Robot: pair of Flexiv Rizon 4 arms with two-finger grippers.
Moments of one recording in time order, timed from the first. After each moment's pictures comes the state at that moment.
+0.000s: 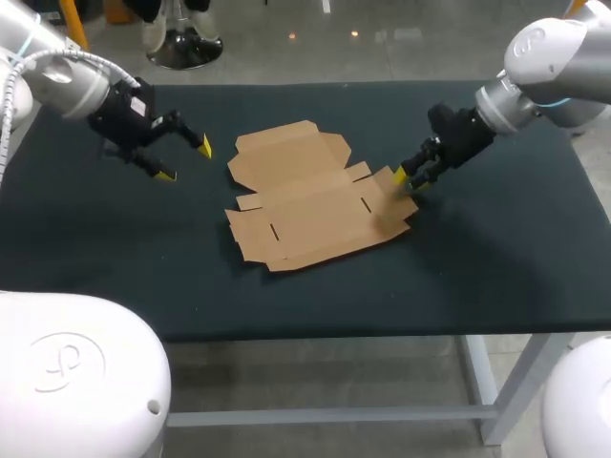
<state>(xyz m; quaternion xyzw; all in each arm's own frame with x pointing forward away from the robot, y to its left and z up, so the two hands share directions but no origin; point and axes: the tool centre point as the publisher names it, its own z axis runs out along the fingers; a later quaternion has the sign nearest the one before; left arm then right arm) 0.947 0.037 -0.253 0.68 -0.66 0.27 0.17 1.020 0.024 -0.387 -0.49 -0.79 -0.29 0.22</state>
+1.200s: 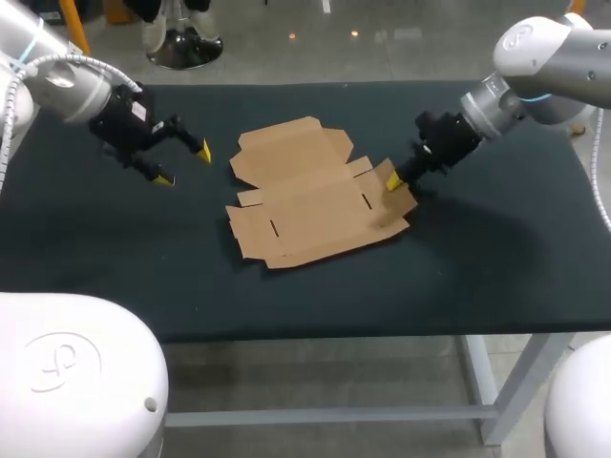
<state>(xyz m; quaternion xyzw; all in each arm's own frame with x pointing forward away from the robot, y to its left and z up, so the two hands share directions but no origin) 0.941 0.039 -0.259 0.68 -0.66 0.26 0.17 1.025 0.048 -0.402 -0.54 -0.74 -0.28 0.30</state>
